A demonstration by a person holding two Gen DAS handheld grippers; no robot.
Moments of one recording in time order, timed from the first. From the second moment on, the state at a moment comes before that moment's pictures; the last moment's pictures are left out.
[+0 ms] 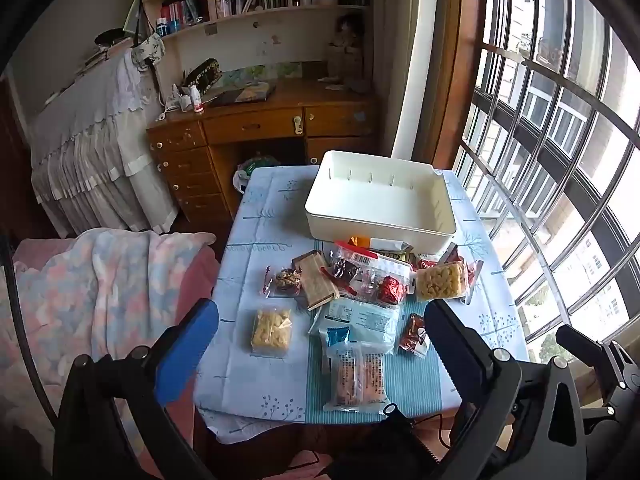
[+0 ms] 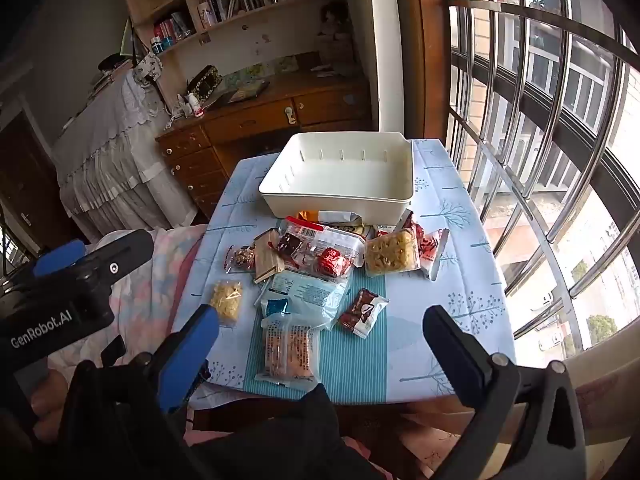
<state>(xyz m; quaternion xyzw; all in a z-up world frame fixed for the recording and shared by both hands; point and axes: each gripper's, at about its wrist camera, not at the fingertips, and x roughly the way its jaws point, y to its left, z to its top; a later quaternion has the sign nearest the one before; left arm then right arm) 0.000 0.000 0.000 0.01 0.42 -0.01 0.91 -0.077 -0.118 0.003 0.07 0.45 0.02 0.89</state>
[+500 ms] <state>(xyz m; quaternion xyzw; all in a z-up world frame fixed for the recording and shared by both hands) 0.000 0.002 0.002 0.01 0.41 -0.01 0.91 -0.076 -0.118 0.001 0.07 0.45 0.03 0.89</state>
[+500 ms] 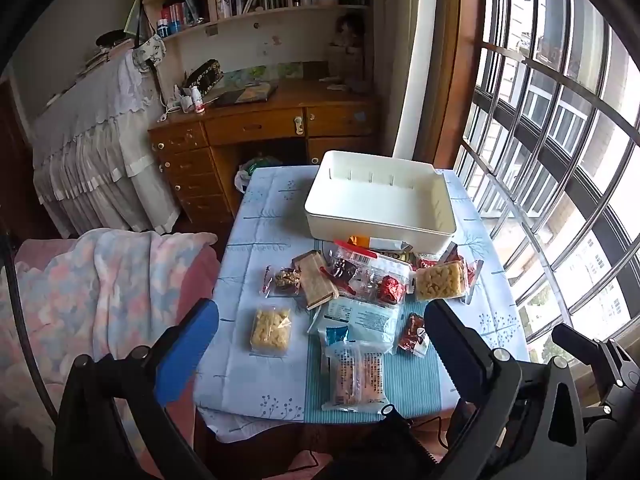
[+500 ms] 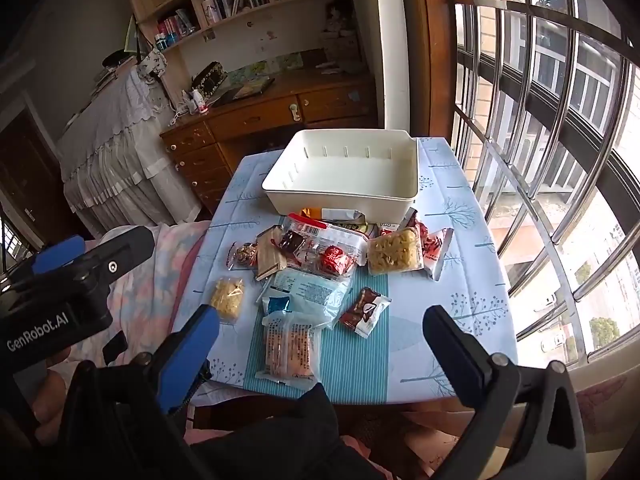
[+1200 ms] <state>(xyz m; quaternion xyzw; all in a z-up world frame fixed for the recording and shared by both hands) -0.006 -0.016 -0.002 0.00 0.42 0.02 0.91 -0.069 -0.134 -0.007 0.06 0.46 0.06 0.89</state>
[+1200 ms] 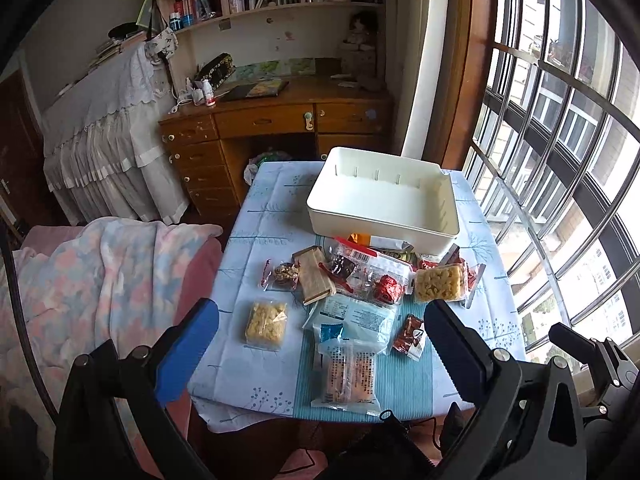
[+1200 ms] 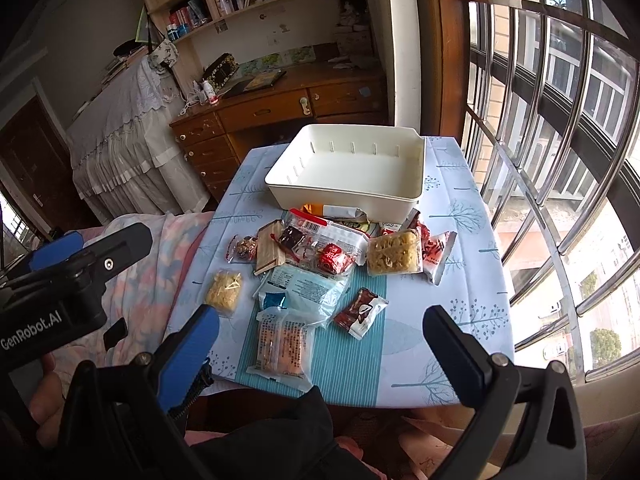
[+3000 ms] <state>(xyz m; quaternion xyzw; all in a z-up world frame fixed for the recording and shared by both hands) 0.008 0.008 -0.032 -0.03 0.47 0.07 0.88 -0.040 -0.136 -0.024 0.06 0.48 0.11 0.87</state>
